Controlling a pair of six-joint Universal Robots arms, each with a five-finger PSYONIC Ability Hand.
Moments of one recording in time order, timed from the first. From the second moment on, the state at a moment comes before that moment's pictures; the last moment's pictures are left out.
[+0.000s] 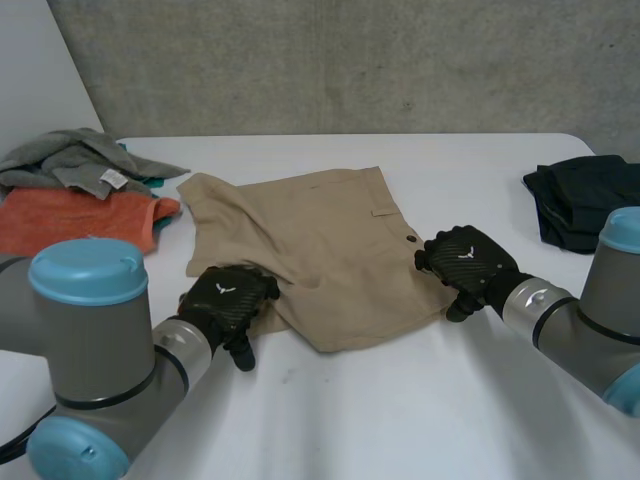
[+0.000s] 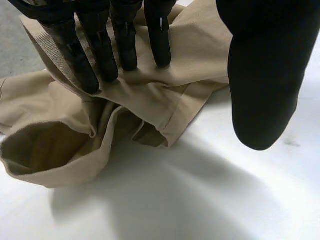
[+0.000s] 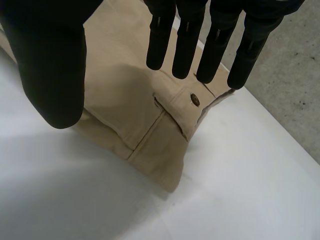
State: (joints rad) left arm 4.17 -1.98 -1.70 3.23 -1.54 3.36; right arm 1.79 -1.05 1.64 -0.23 1.08 2.51; left_hand 0.38 0.38 0.38 0.37 0.19; right_hand 0.54 0.52 0.52 0.52 0.32
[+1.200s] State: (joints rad) left arm 4.25 -1.61 -1.81 2.97 -1.42 3.53; right arm 1.76 -1.26 1.57 0.23 1.18 2.37; left_hand 1.14 1.19 1.19 1.20 1.00; right_hand 1.05 1.17 1.19 1.20 1.01
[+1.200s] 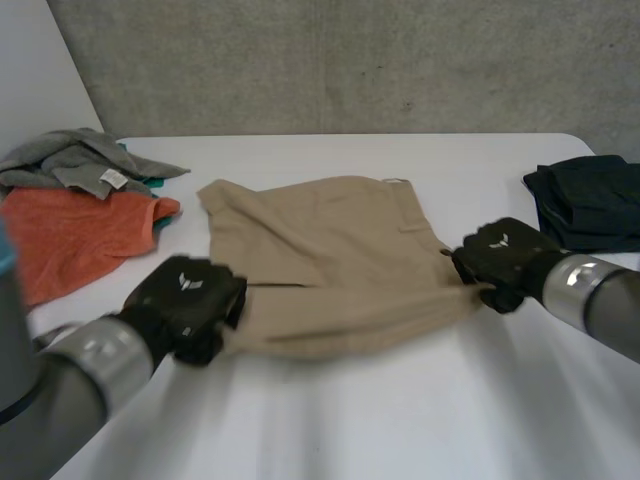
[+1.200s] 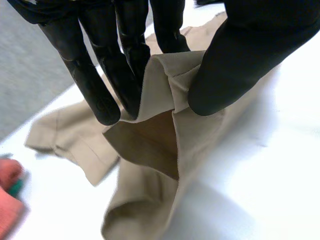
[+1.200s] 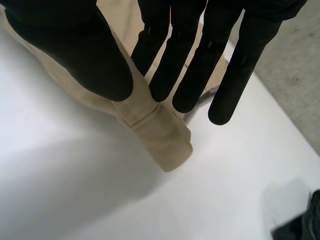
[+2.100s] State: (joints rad) left arm 4.31 -2.30 -1.08 3.39 -1.42 3.57; right arm 1.89 -0.83 1.14 -0.30 1.43 2.46; left_hand 1.14 1.20 1.19 1.20 1.00; right_hand 1.07 1.13 1.14 1.15 0.98
